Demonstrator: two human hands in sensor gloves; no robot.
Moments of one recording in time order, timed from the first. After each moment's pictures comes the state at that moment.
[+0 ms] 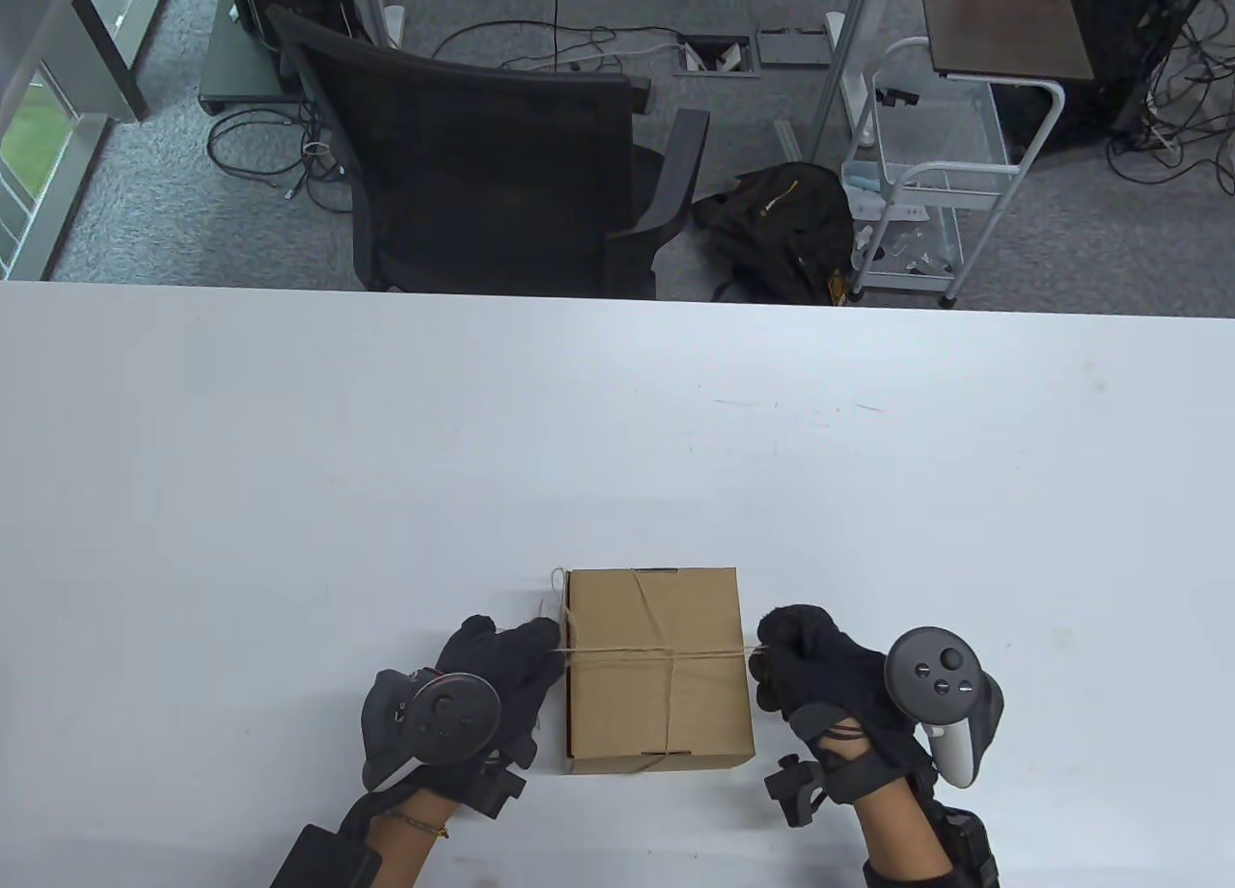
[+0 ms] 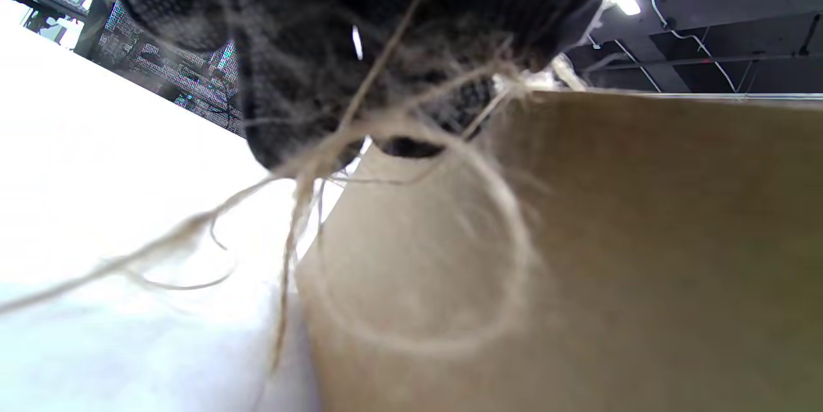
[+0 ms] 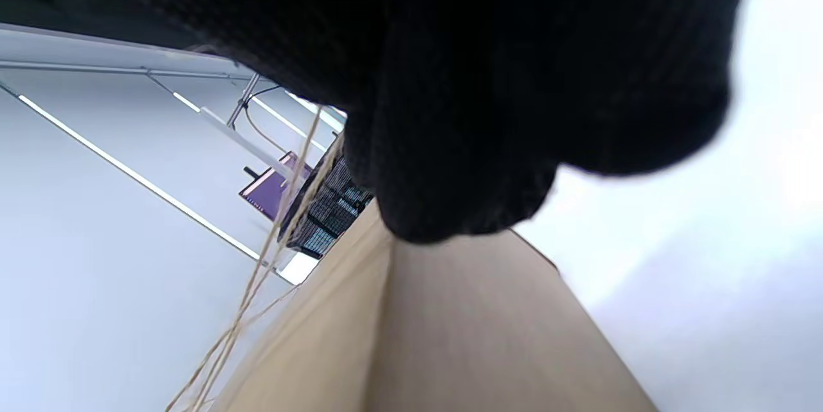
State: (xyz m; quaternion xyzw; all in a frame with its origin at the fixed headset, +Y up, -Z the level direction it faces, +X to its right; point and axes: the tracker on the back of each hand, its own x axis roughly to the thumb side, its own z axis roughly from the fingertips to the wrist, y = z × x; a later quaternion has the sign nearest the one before) left_hand -0.149 -0.729 -0.159 0.10 -0.16 0.27 0.95; right_hand 0.211 -0.720 -0.184 0.01 0.01 0.88 0.48
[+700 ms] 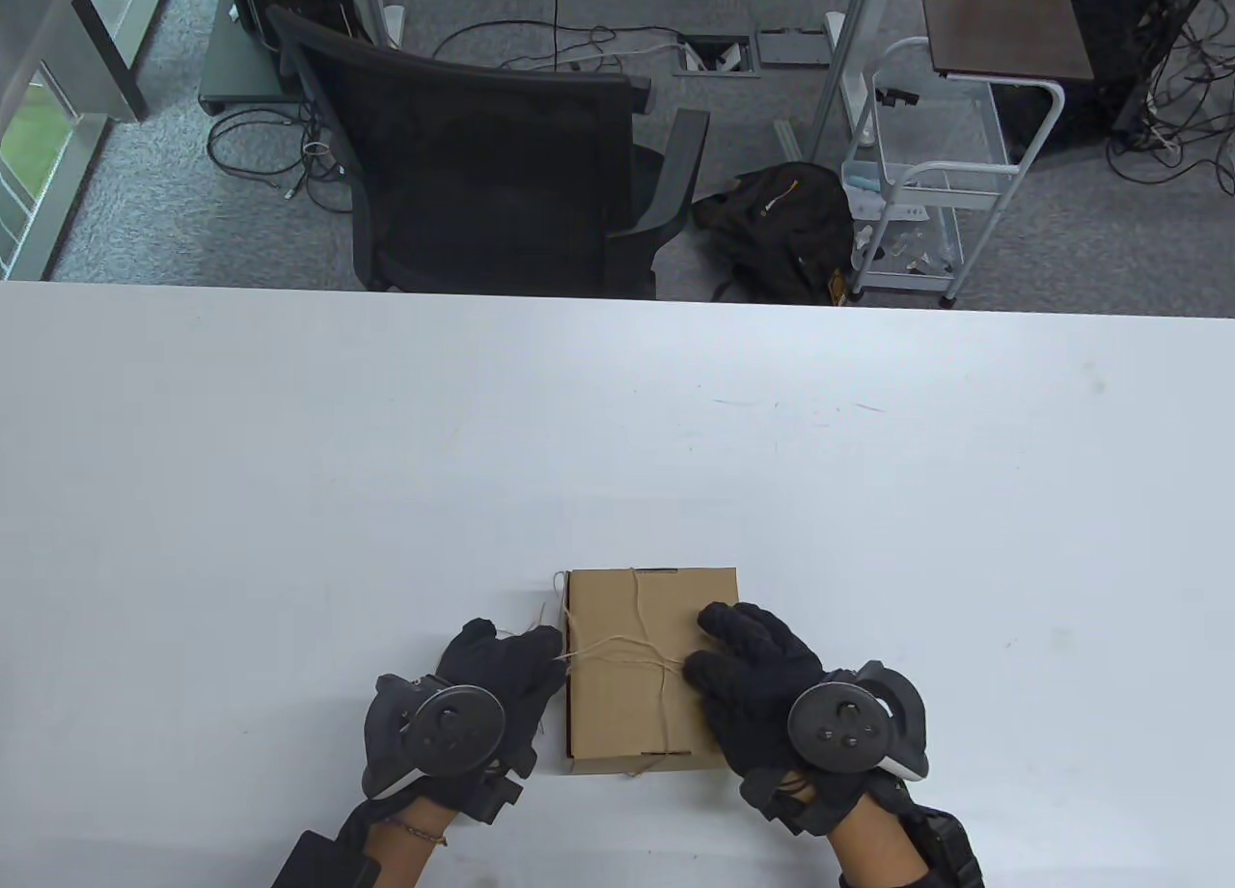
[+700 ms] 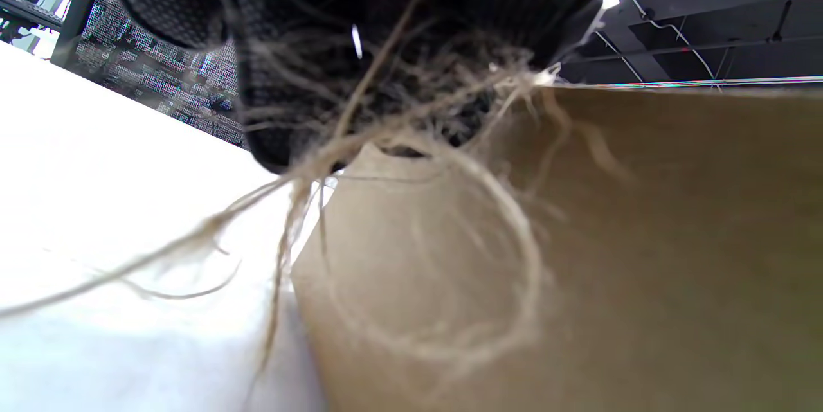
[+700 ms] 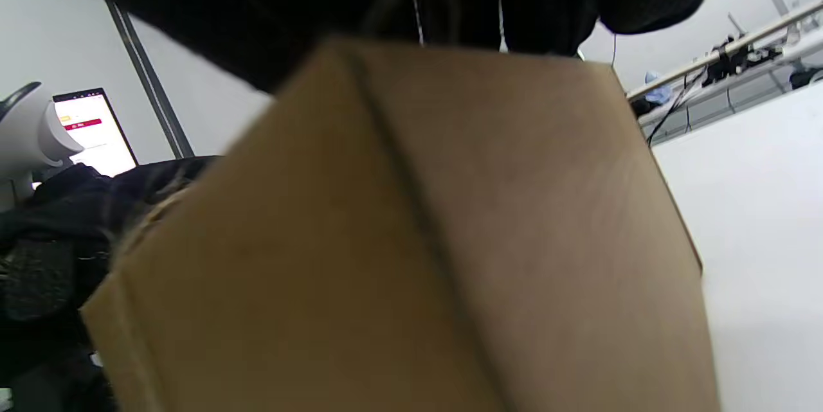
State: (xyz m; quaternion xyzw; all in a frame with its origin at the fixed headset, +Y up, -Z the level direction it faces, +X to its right) left_hand -0.145 -0.729 -0.154 0.10 -0.18 0.25 0.95; right_hand 0.150 -0.710 -0.167 0.29 -0.02 0.90 0.32
